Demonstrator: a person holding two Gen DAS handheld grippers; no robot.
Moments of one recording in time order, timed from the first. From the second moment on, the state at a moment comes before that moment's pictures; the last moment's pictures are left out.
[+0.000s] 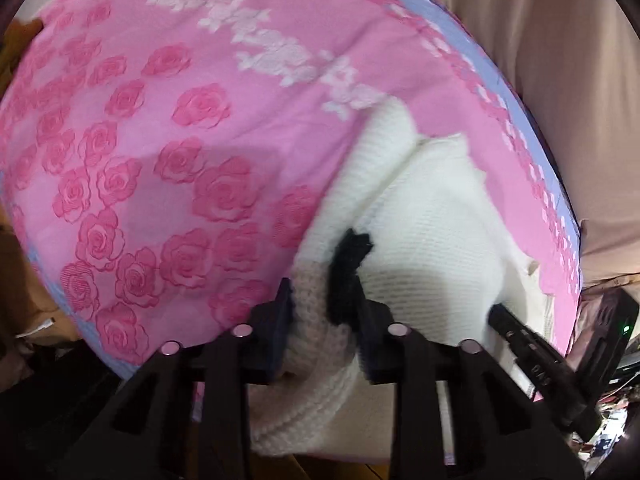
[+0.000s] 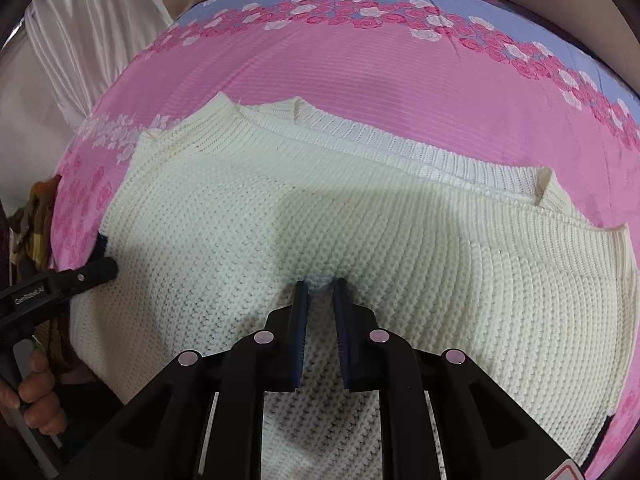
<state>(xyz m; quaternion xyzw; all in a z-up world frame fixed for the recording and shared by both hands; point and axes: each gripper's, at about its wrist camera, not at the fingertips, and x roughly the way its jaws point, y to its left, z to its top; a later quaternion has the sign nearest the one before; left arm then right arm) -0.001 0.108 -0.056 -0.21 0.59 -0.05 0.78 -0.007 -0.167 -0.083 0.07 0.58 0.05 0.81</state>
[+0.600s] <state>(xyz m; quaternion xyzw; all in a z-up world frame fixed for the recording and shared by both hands) -0.087 -0.216 -0.015 0.14 0.57 -0.35 0.73 -0.189 -0.357 -0.038 0.26 0.49 -0.12 0.82</state>
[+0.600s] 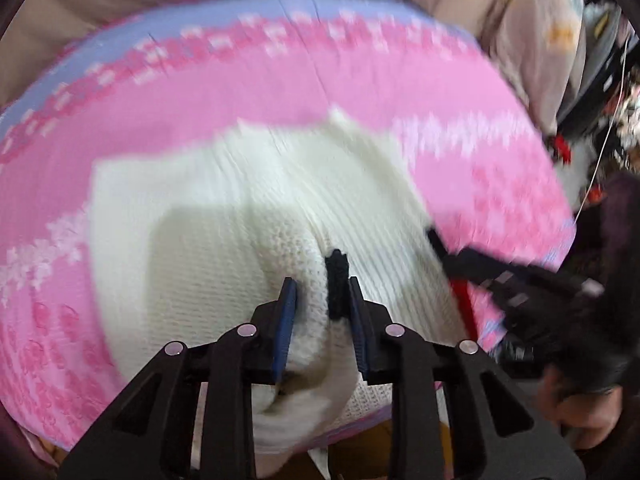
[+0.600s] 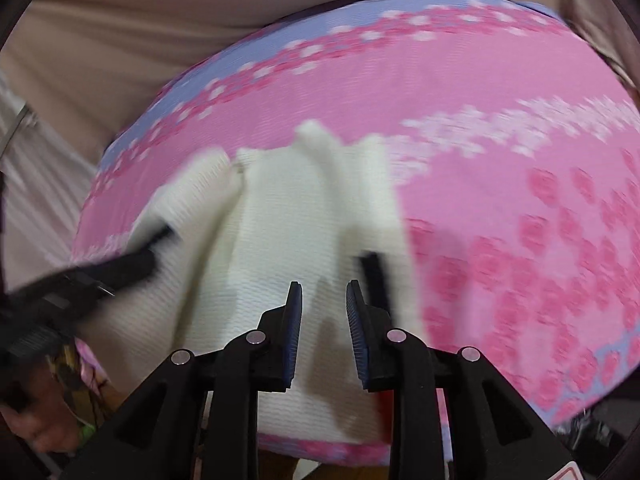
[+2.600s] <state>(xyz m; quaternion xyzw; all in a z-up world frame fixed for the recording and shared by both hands) -0.107 -0.093 -0.037 0.11 0.61 -0.27 0.73 -0.220 -0.329 -0.029 0.37 0.47 -0.01 0.80</state>
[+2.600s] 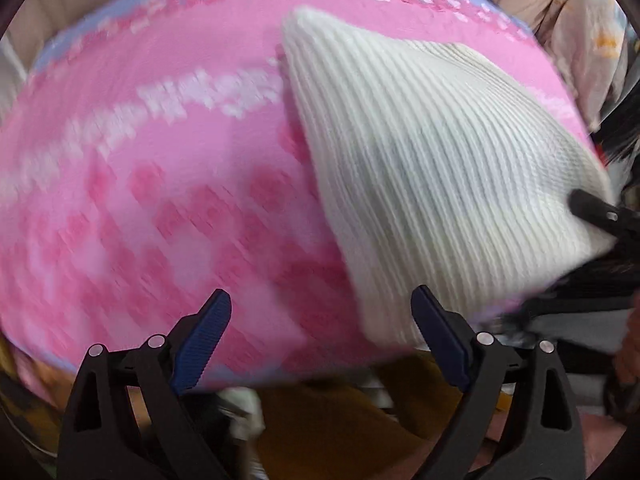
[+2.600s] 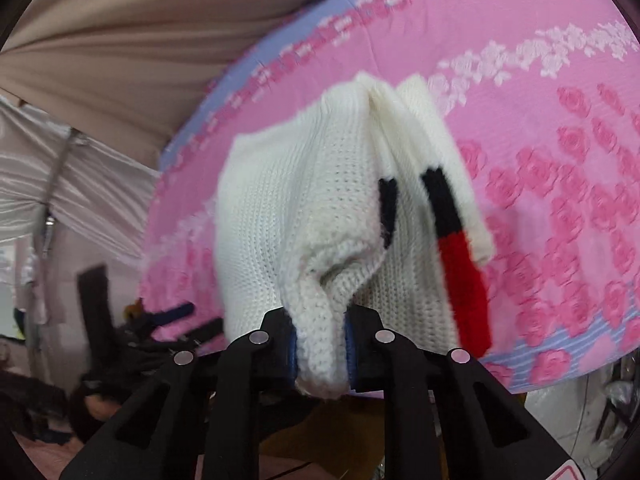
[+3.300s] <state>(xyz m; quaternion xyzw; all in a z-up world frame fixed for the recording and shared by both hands) -0.107 -0.088 -0.033 0.05 0.63 -0.28 0.73 -0.194 -0.330 0.005 0.34 0.42 0.06 0.84</state>
